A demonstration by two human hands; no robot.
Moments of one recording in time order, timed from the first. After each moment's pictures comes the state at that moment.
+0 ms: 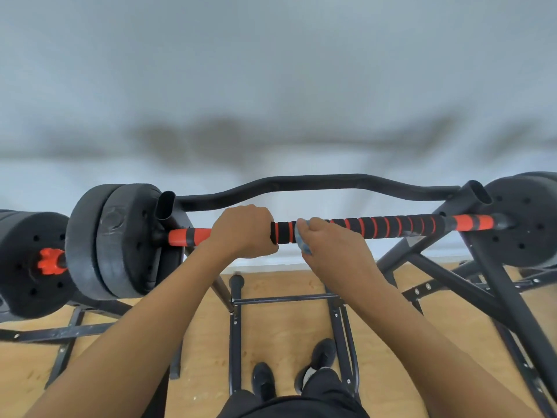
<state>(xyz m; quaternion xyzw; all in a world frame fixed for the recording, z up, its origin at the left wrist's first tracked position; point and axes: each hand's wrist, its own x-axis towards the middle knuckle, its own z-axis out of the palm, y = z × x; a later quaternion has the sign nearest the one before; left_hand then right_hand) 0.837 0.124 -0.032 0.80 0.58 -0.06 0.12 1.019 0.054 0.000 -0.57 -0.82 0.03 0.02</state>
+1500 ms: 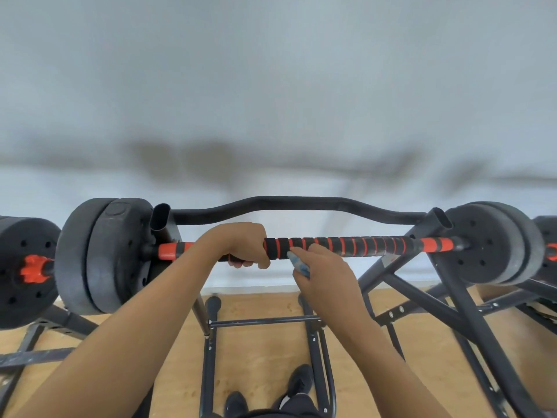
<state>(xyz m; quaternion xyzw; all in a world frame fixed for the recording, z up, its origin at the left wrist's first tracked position) 0.842 0.149 -0.020 0.75 0.52 -0.12 0.38 1.022 0.024 -0.002 -0.63 -0.75 0.11 0.13</state>
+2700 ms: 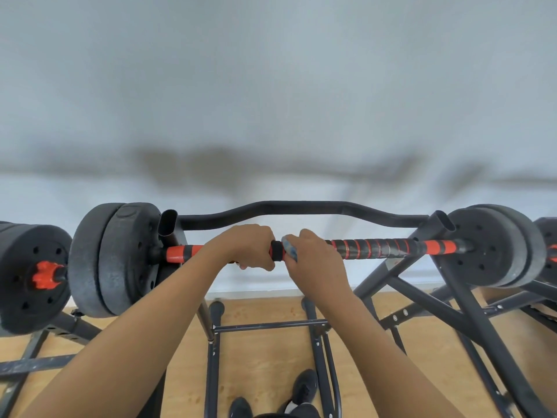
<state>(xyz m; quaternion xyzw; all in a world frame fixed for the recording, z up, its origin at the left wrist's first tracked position) 0.840 0.138 -0.014 0.81 0.51 -0.11 0.25 0.995 0.057 -0.005 -0.64 -0.75 0.06 0.12</state>
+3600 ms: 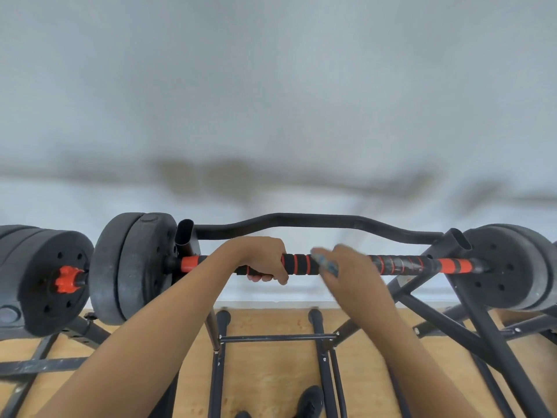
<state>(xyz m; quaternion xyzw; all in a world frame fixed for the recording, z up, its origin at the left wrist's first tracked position) 0.834 0.154 -0.014 0.76 0.48 -0.13 0.42 1.026 0.040 0.028 -0.65 -0.74 0.12 0.13</state>
